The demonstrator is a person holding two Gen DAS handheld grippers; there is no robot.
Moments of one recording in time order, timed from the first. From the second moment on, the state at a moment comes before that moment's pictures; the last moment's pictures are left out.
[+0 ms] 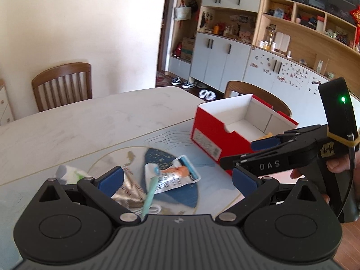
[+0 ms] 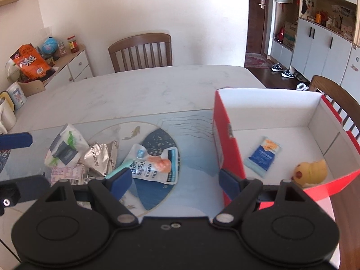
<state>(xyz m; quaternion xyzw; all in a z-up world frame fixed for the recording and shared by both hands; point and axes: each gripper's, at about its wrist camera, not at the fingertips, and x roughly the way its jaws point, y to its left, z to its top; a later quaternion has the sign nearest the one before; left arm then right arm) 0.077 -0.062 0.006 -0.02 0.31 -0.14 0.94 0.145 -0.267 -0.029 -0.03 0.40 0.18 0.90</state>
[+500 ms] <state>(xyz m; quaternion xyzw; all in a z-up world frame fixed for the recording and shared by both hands) 0.049 -0.018 -0.025 -0.02 0.32 -0.08 0.94 0.147 -0.231 -0.042 -0.05 0.39 0.20 0.90</state>
